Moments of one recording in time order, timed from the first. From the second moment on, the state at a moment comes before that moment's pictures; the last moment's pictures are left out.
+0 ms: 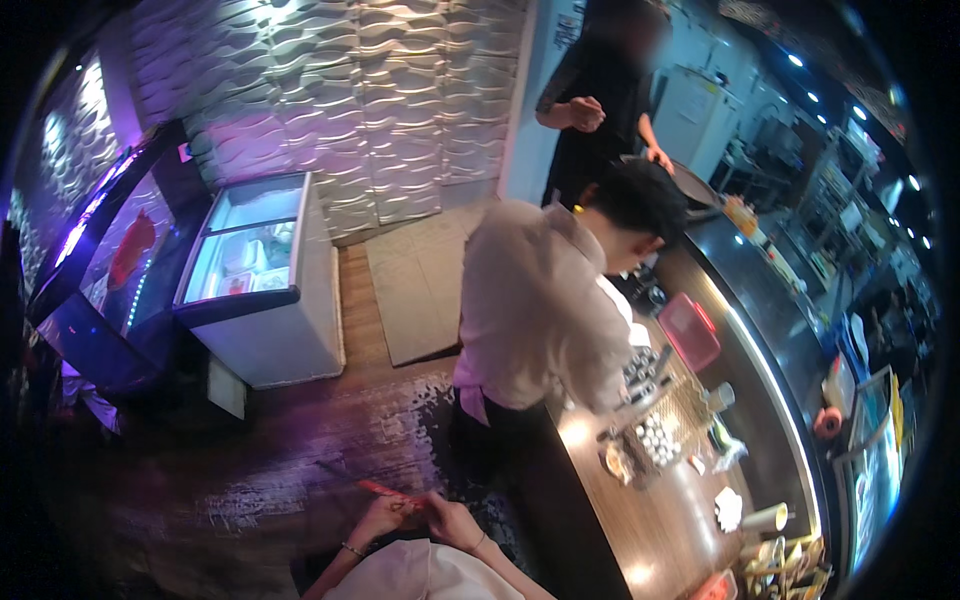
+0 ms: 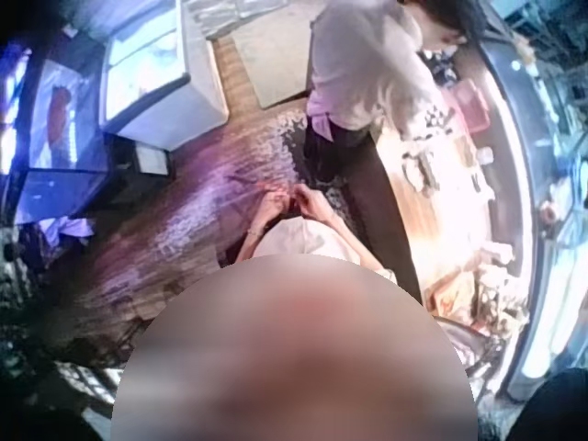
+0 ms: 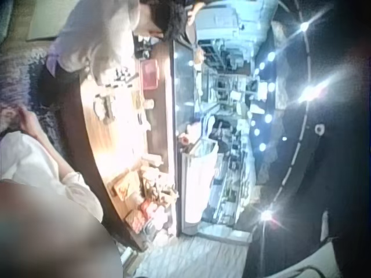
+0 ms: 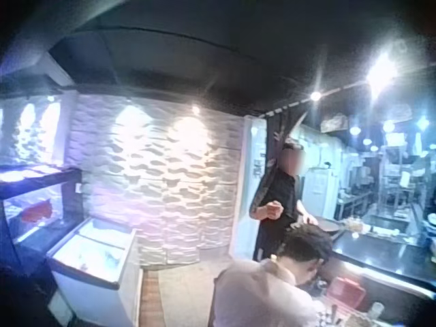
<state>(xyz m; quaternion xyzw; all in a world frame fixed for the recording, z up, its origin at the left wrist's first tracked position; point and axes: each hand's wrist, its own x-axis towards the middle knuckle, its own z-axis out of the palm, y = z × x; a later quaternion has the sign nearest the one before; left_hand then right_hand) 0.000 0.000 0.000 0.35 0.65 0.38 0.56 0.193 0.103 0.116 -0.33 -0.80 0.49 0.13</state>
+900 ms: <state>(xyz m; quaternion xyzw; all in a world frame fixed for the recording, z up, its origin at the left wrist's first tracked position) -0.493 0.439 0.066 0.40 0.71 0.43 0.39 -0.210 0.514 0.114 -0.26 -0.81 0.53 0.06</state>
